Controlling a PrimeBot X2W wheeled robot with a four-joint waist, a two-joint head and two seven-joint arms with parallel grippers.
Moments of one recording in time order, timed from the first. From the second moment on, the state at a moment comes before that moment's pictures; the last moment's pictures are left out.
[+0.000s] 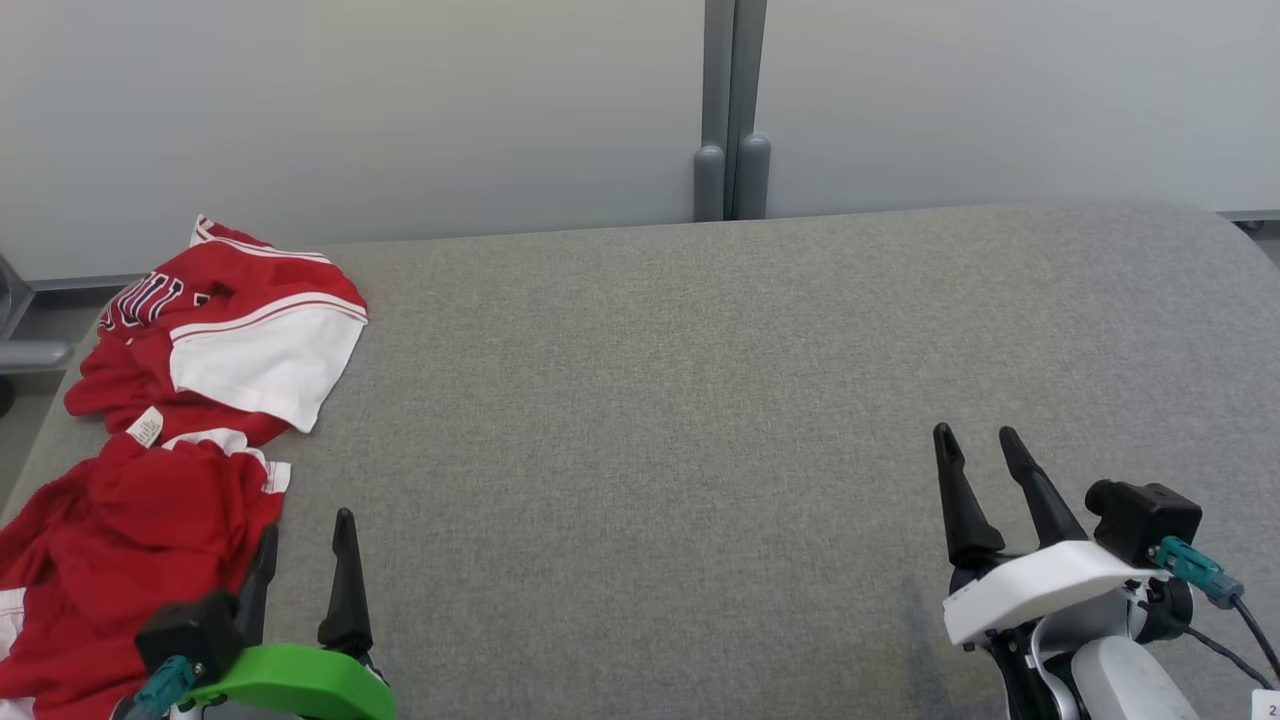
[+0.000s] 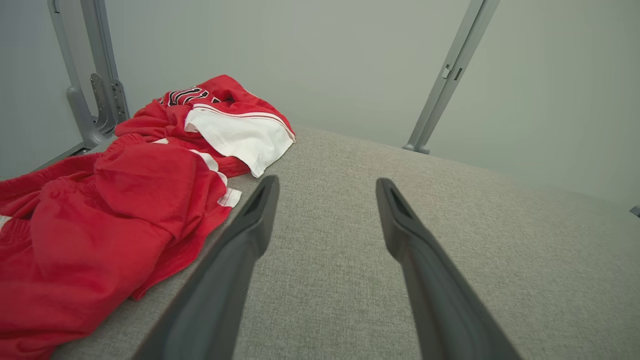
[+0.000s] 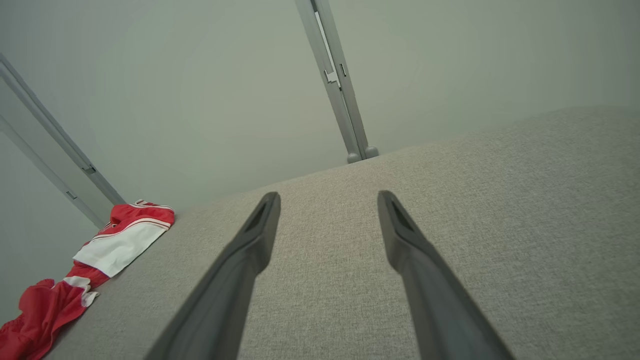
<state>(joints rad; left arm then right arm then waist) 0.07 0.06 -0.11 0.13 -0.44 0.07 -0.18 0.03 -0.07 0.19 0.14 0.41 -0.01 -0.18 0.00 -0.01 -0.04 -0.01</state>
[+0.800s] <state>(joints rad) 0.10 0.06 -0.13 0.12 -0.18 0.11 -0.25 0.03 -0.07 0.25 0.12 0.12 -0.04 -0.25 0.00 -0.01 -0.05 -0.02</state>
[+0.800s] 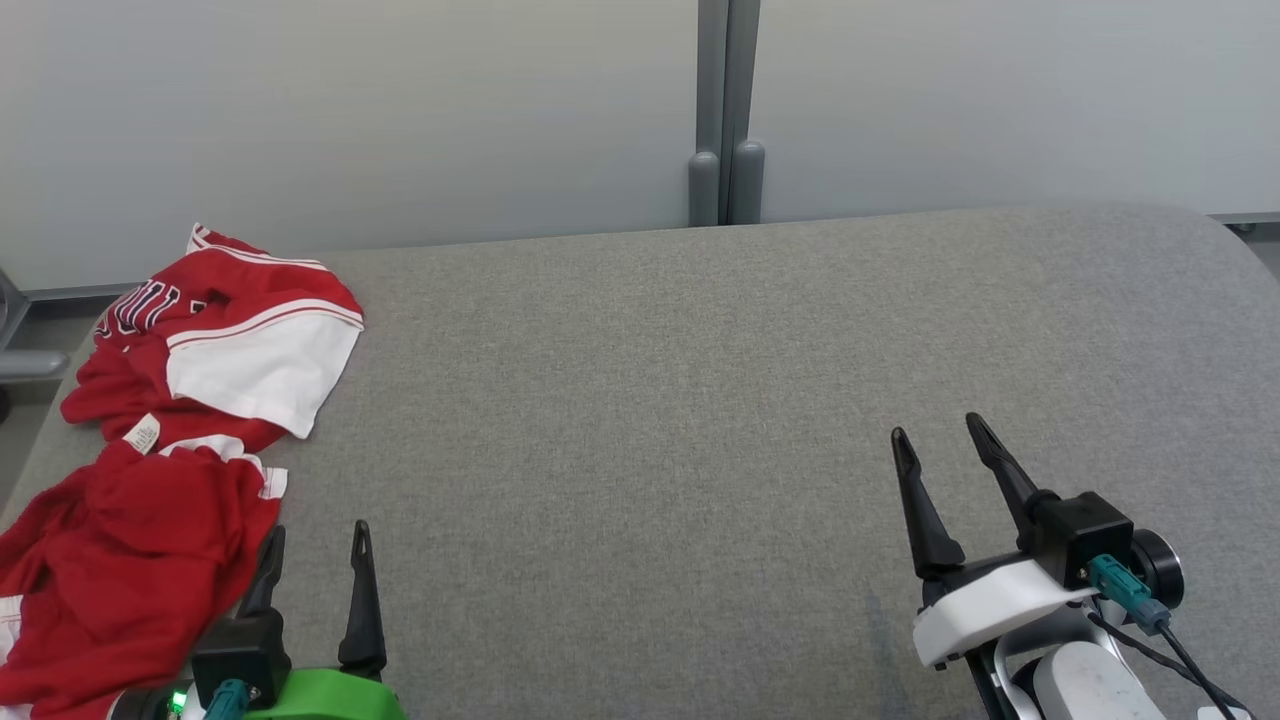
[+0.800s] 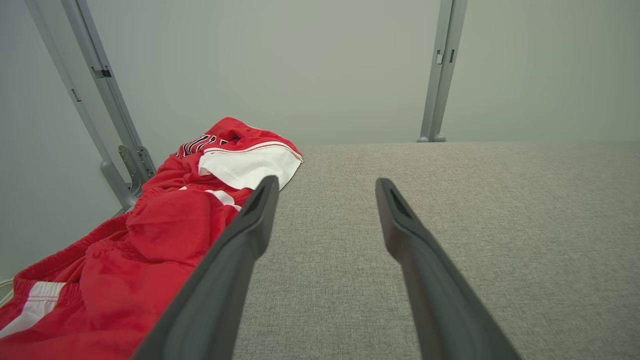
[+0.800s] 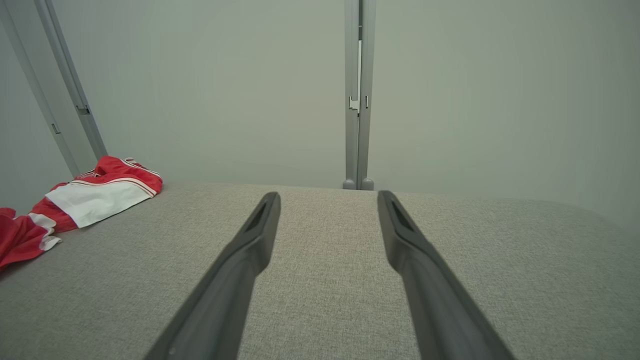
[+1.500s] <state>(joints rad) 0.10 0.06 -0.13 0.12 -0.18 0.11 -0.25 0.03 -0.07 0.24 0.12 0.12 -0.04 -0.25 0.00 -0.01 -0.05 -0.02</state>
